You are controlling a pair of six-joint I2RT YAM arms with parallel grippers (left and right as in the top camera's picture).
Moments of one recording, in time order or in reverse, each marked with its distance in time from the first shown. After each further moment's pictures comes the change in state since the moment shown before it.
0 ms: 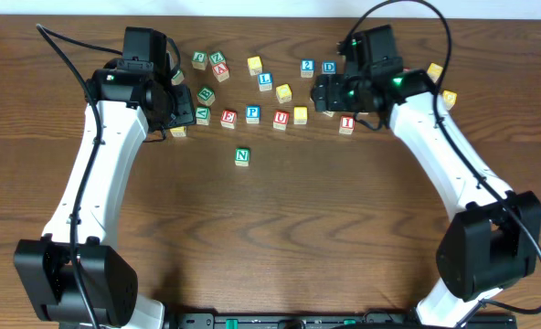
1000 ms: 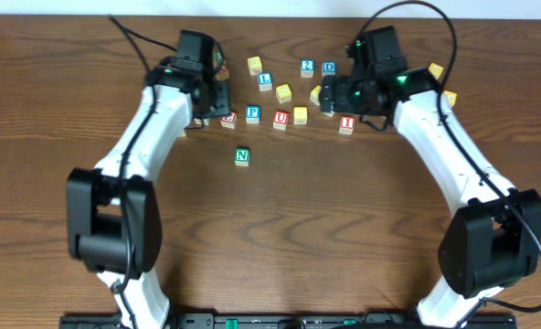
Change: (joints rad) left arm -0.120 0.264 -0.001 0.306 -0.003 -0.009; right arm -0.047 0.007 0.000 -0.063 0.043 0.027
